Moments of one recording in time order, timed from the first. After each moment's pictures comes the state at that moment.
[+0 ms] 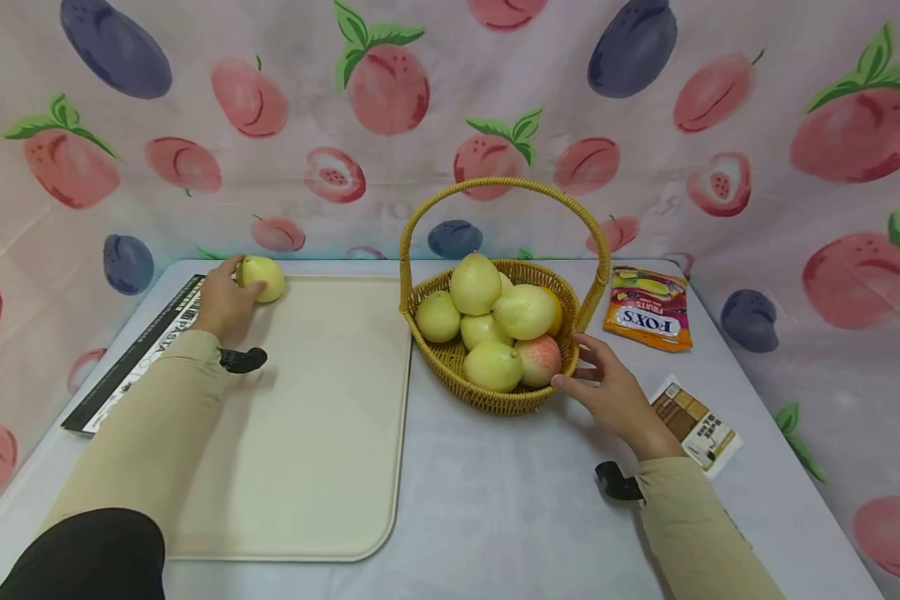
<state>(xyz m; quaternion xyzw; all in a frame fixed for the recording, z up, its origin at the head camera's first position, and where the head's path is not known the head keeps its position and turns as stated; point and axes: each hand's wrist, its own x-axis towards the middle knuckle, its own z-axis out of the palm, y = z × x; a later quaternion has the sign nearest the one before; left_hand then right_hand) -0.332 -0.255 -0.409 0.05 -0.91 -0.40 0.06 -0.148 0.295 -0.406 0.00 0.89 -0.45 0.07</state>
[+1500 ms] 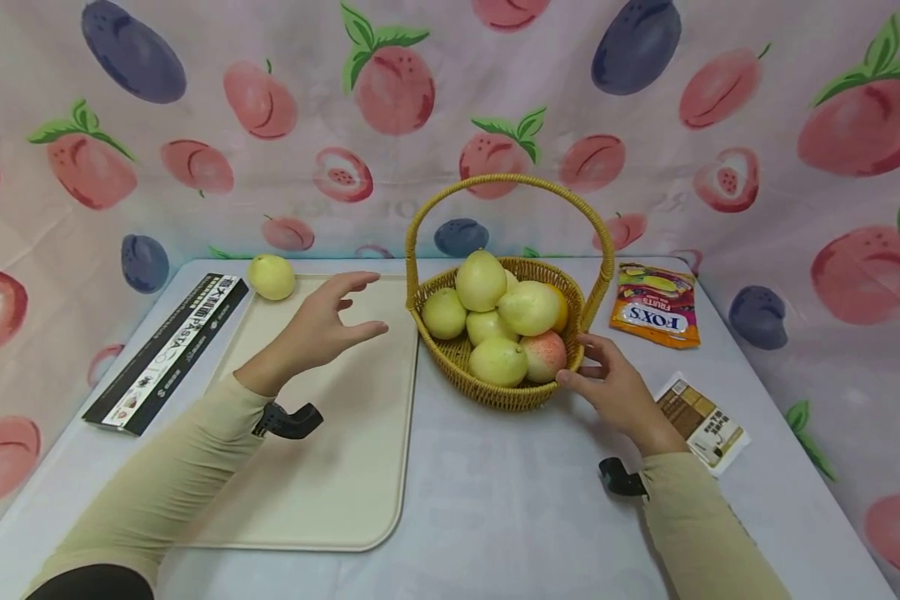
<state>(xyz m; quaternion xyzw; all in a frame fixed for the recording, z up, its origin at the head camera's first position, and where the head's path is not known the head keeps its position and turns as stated) -0.223 -0.112 -0.344 -0.28 -0.87 -0.39 0.03 -0.148 0.295 -0.408 0.01 0.89 -0.45 0.07</state>
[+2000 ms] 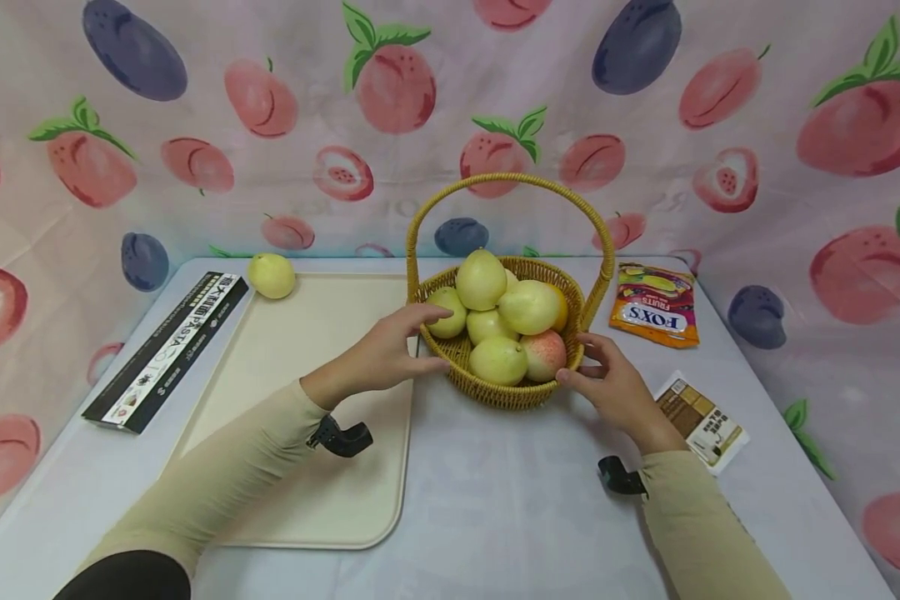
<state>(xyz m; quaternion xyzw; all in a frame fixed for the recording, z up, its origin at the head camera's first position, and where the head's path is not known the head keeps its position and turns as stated) -0.207 -0.046 -0.359 -0.36 -0.85 -0.38 -0.06 -0.149 0.294 -0.407 0.01 0.89 -0.46 0.08</state>
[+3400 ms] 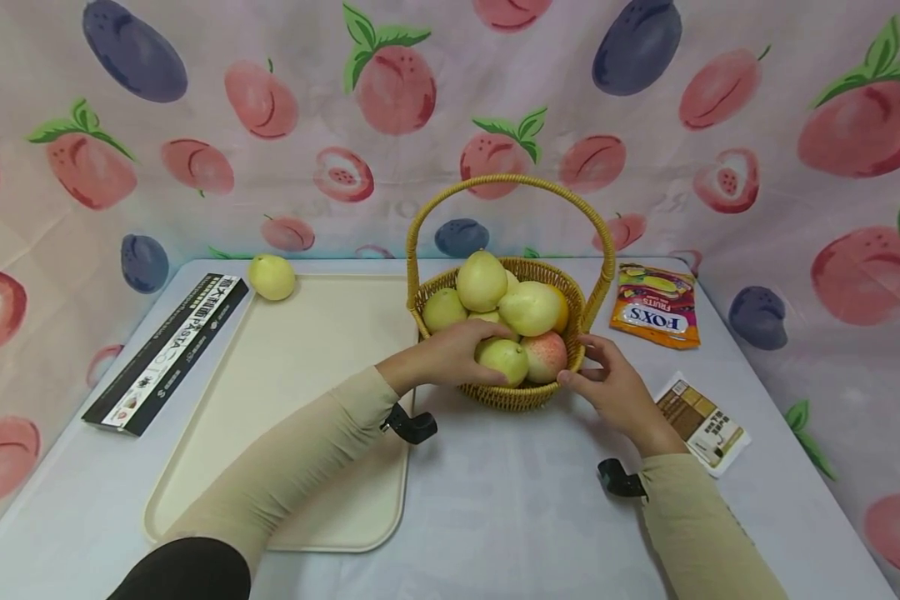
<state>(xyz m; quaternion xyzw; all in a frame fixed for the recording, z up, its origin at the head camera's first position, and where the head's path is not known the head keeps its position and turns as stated) -0.228 0.027 -0.373 -0.41 -0.86 -0.28 -0.14 -0.147 0.294 -0.410 0.01 0.88 -0.47 0.07</state>
